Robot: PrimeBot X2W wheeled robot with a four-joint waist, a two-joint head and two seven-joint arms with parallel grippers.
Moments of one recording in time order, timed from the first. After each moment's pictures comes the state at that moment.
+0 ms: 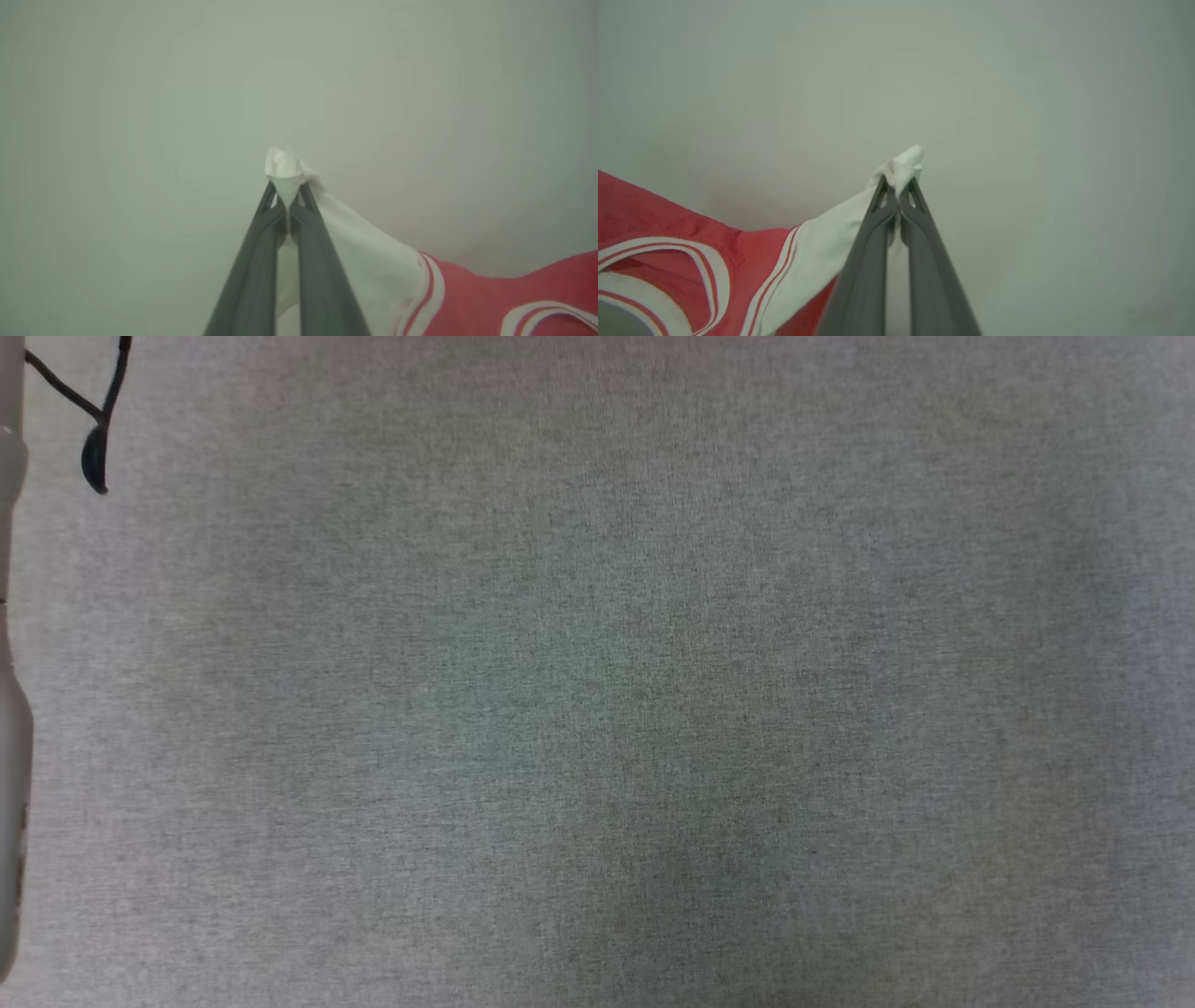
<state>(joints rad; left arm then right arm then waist) -1.61 0.36 -0.42 0.94 -0.56 0.01 -0.25 -1.55 -0.21 0.12 0.75 0.19 0.13 0.08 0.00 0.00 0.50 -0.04</state>
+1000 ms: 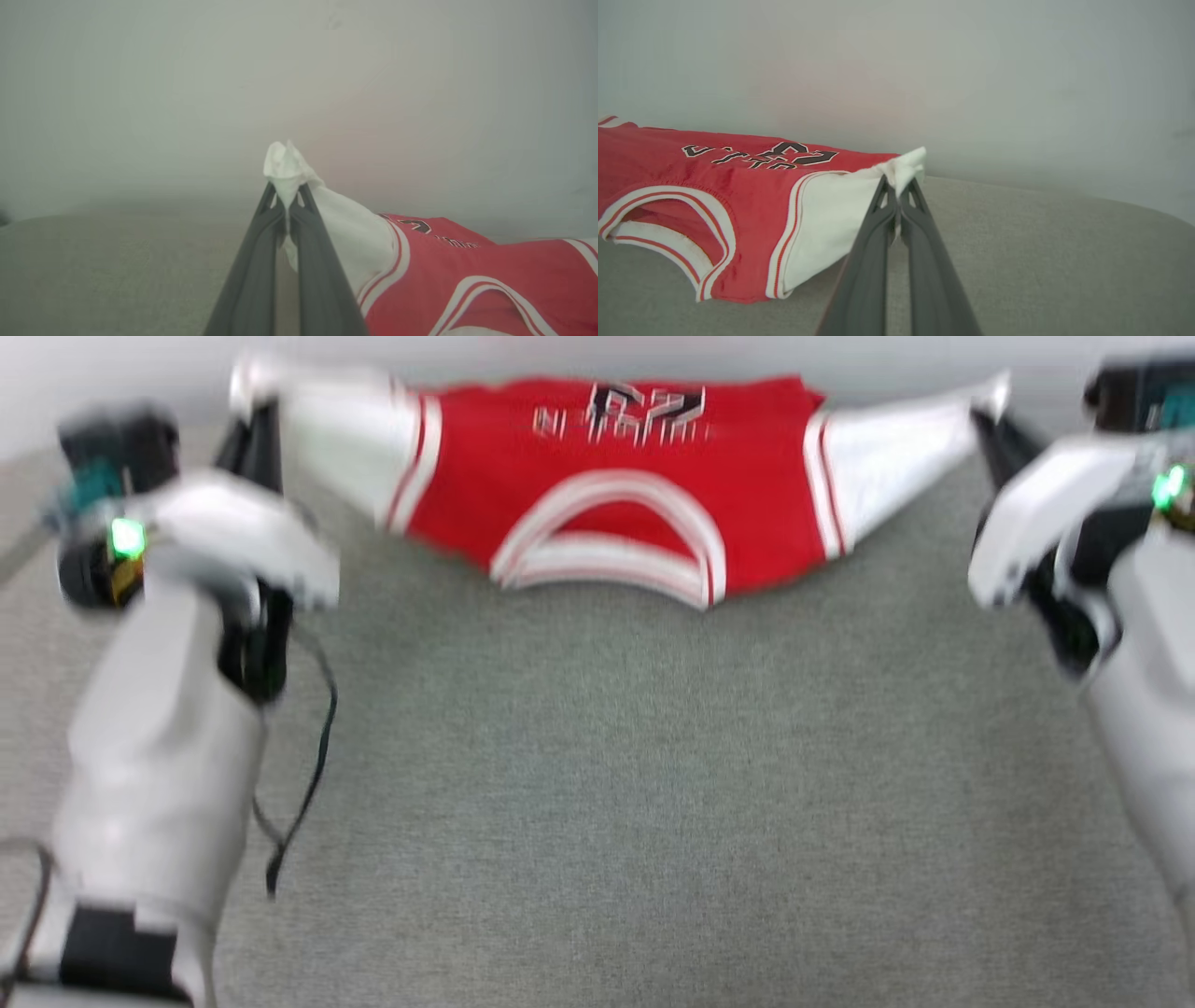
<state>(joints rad) -0.98 0.29 -0.30 0.92 -0.61 -0.10 -0.26 -1.04 -0.29 0.40 0.97 0.50 0.13 -0.05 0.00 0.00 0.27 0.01</state>
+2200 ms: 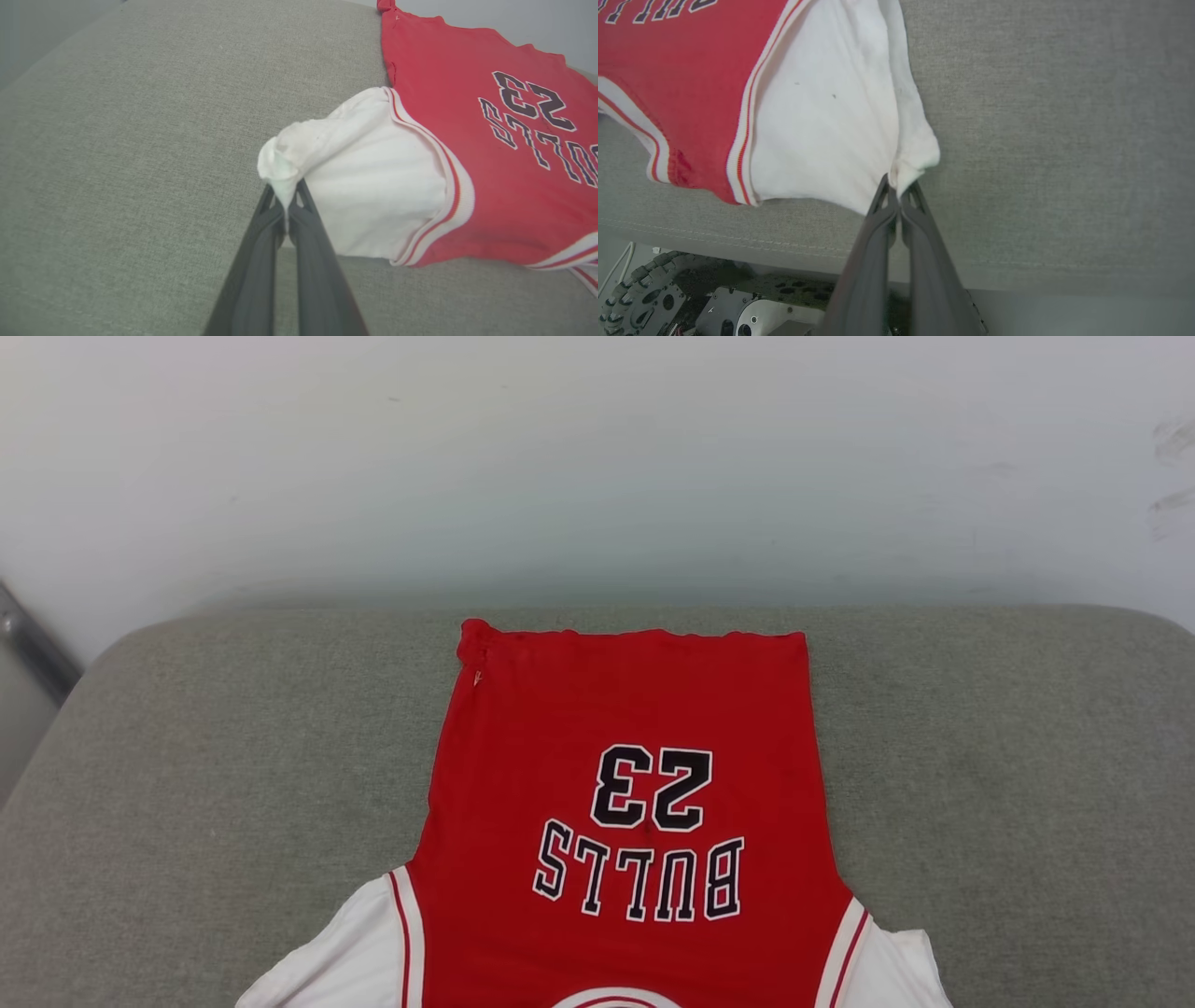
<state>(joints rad) 0.32 0.40 -0.19 0.04 -0.63 0.26 -0.06 0.41 -0.12 -0.06 -0.10 0.27 0.13 0.53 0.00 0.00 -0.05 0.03</state>
